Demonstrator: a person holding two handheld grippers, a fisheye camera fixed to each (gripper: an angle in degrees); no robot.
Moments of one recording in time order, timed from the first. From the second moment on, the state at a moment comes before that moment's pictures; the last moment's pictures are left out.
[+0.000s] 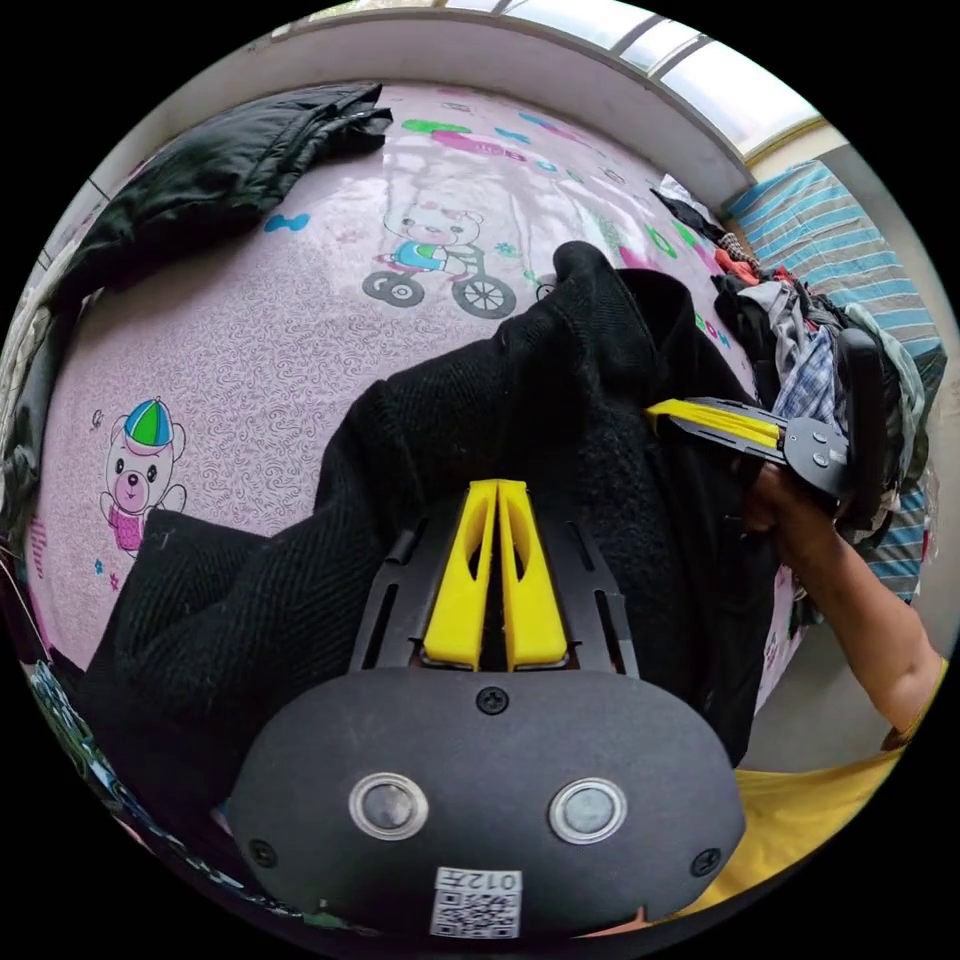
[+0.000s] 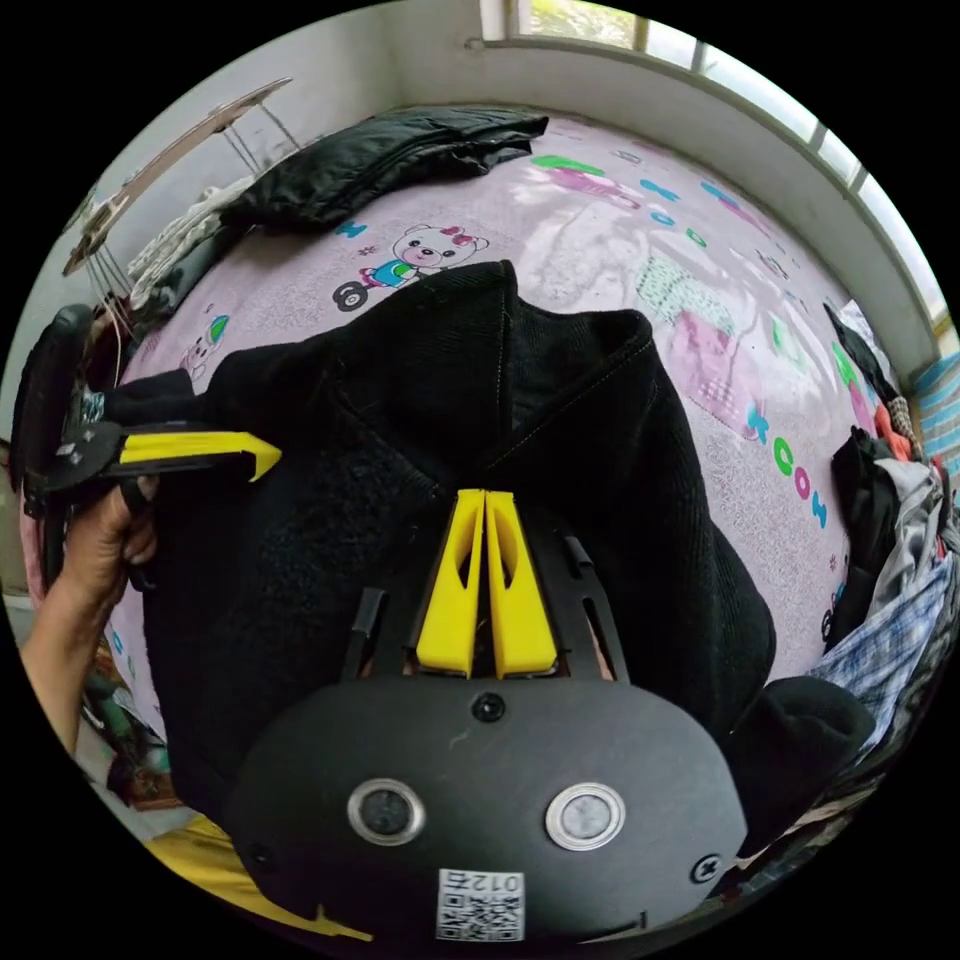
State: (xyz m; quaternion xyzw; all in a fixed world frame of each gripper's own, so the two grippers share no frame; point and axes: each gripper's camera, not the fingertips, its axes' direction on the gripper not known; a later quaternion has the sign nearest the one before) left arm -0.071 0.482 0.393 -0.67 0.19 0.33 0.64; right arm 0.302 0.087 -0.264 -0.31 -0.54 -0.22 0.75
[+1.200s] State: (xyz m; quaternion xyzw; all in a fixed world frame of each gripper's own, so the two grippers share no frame) left arm -0.128 0.541 0.202 -0.66 0.19 0.31 0.65; right arm 0.462 0.191 -0.318 -0.31 -0.62 -0.18 0.69
